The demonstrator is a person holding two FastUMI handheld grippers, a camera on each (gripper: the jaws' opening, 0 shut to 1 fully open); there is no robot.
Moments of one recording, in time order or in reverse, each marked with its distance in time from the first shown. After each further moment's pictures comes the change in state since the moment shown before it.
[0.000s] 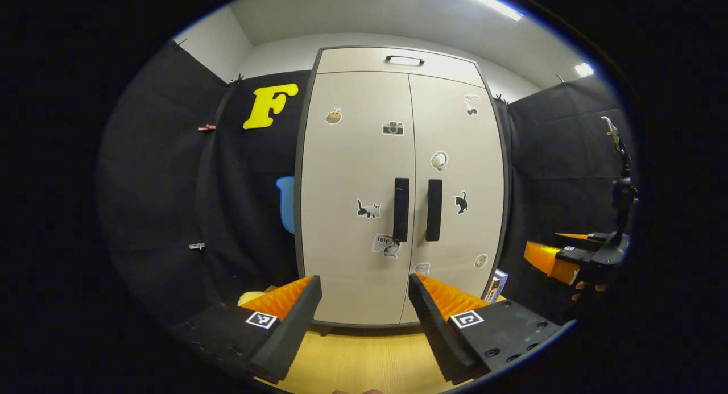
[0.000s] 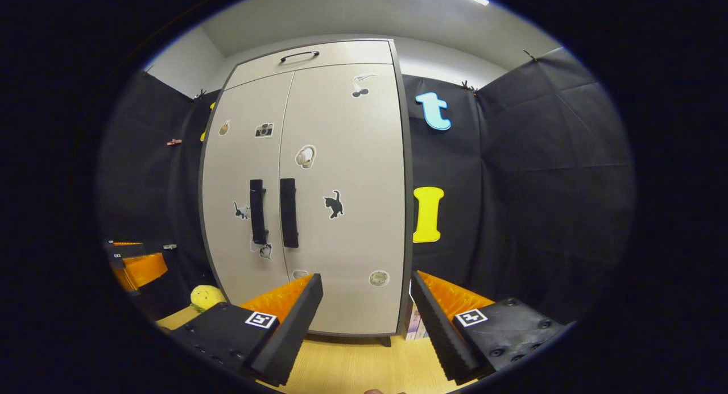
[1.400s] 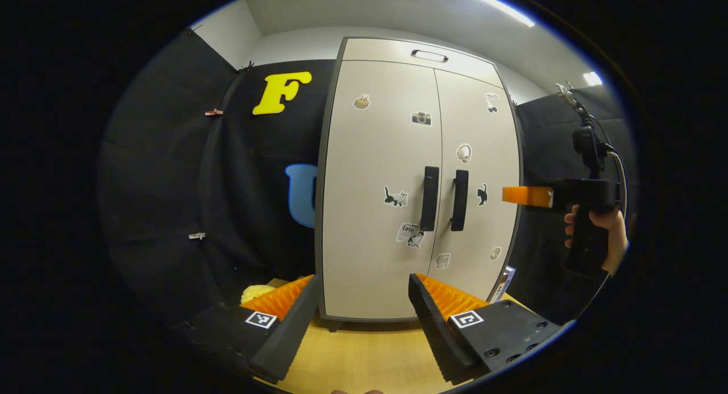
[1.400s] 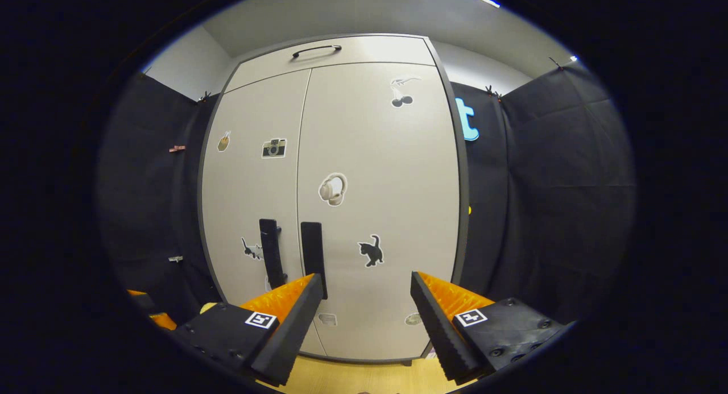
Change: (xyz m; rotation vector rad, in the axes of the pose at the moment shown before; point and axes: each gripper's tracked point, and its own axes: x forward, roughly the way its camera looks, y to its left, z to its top) left arm -0.002 0.064 -0.028 -0.026 0.040 0.010; right arm 0.093 0.077 0.071 -0.001 -0.019 0.083
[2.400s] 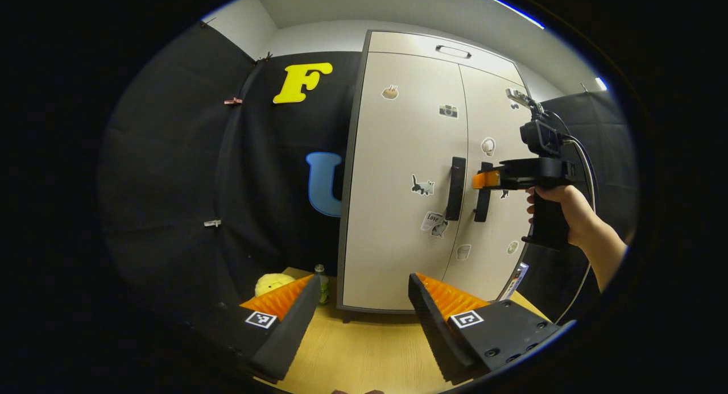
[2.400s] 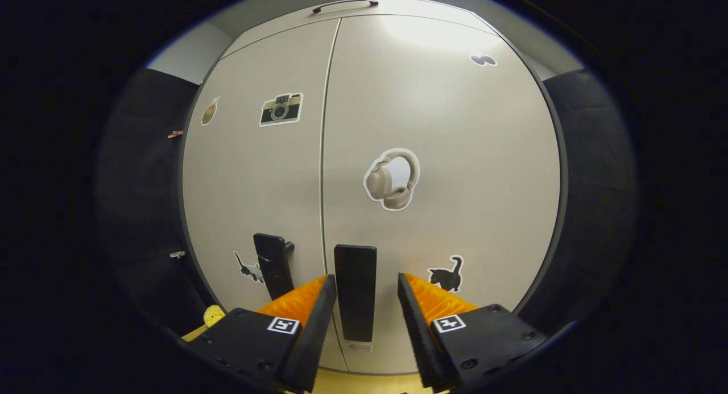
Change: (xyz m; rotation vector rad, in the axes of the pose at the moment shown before) left arm -0.011 0.040 -0.017 -0.035 0.045 0.081; right arm 0.101 0.067 -0.020 -0.035 0.097 0.052
